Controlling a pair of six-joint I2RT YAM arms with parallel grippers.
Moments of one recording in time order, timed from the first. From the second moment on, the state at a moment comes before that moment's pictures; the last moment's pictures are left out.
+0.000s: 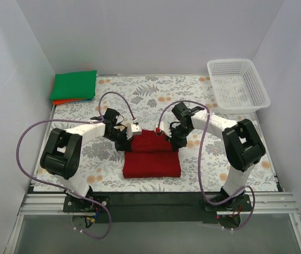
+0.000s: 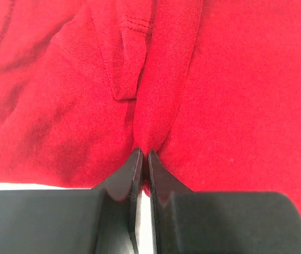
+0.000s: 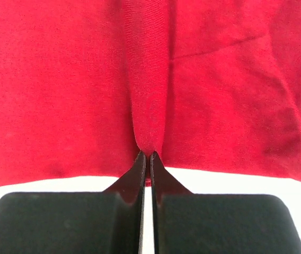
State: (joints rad) left arm -0.31 1.72 0.97 -0.54 0.72 0.88; right arm 0.55 1.84 1.24 -0.80 -0.54 -0.97
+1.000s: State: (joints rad) left arm -0.66 1.53 0.87 -0.30 0.66 0.61; right arm 0.52 2.19 1.61 -0.86 -1.11 -0.36
